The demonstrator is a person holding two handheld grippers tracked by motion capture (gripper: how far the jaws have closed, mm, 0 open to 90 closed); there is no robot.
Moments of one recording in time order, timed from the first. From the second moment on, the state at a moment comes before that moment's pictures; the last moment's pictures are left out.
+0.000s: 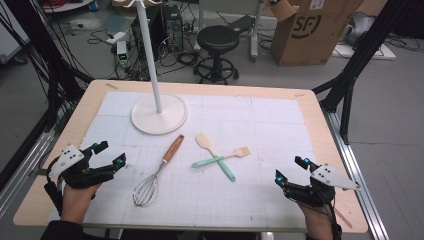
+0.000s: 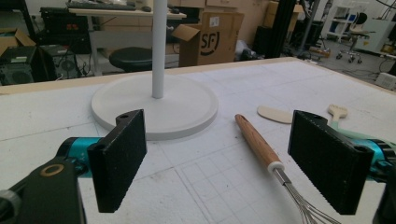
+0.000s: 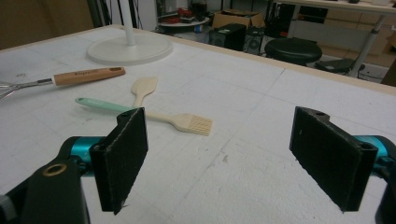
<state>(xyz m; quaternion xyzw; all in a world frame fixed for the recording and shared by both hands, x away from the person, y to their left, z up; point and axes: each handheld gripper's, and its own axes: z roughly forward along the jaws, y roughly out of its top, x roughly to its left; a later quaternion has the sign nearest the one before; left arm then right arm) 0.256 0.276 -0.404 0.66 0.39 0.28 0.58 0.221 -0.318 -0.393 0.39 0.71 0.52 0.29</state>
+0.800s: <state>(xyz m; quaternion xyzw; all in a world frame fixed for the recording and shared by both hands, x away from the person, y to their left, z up) 0.269 0.257 -0.387 0.68 0.39 0.26 0.57 0.223 -0.310 -0.395 0.38 0.71 0.52 0.28</state>
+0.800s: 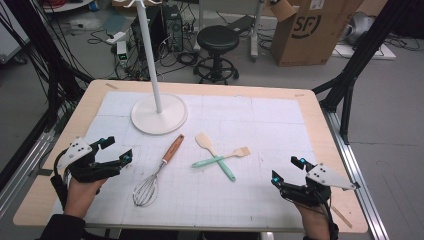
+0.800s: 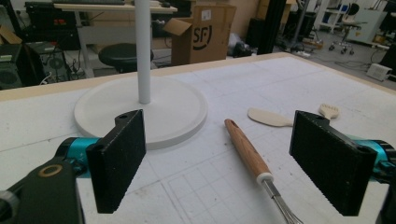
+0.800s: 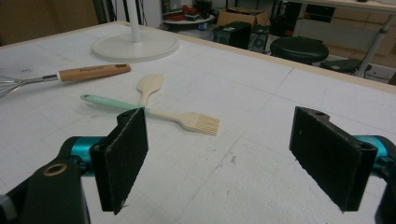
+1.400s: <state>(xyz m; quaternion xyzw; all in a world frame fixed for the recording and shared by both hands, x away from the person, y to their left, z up) 0.339 0.189 -0.388 0.79 0.36 0.16 0.48 0.222 -0.306 -0.393 0.37 0.71 0.53 0.28</state>
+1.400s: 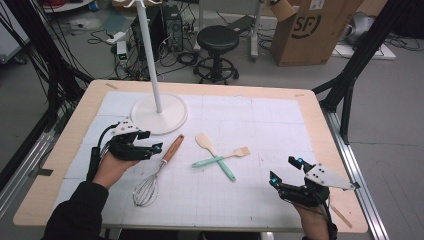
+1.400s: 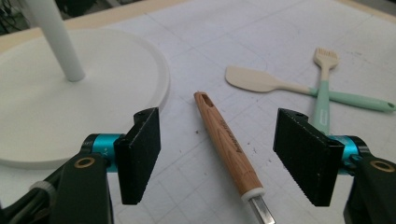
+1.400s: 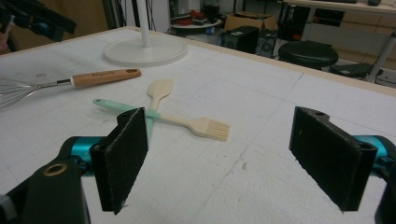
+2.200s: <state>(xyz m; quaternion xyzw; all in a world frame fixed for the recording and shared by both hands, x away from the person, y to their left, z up) 0.366 0.151 -0.426 0.84 0.39 0.09 0.35 0.223 -0.303 -0.394 0.36 0.72 0.53 0.27</state>
